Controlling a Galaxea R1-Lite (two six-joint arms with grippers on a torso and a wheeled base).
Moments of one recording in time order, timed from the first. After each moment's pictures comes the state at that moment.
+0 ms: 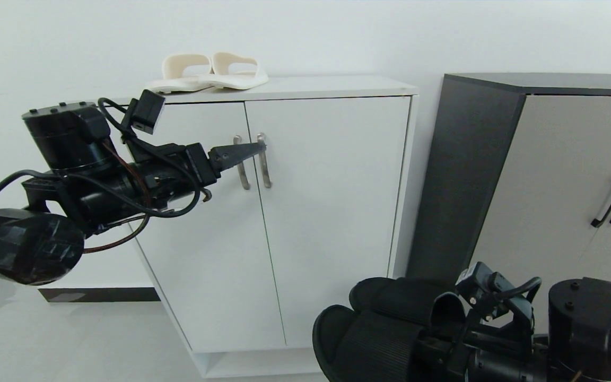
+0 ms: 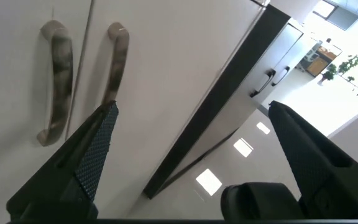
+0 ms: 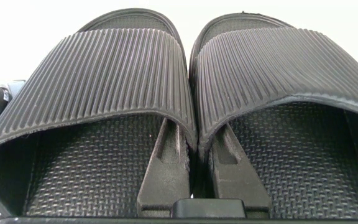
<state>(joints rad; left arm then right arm) -0.19 1.68 -0.92 -0.82 -0.61 -0.42 0.80 1.63 -0.30 -1.04 0.16 0.16</state>
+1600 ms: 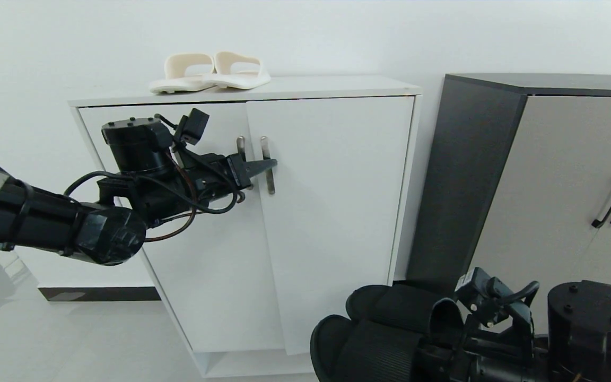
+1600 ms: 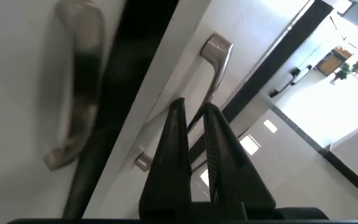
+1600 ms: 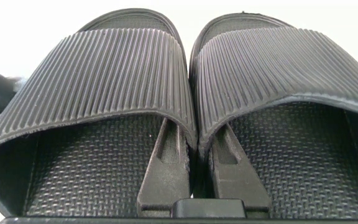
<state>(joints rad) -0.25 1.85 -1.03 -0.82 -0.55 -0.40 0.80 1.63 -0.28 -1.04 0.22 0.16</state>
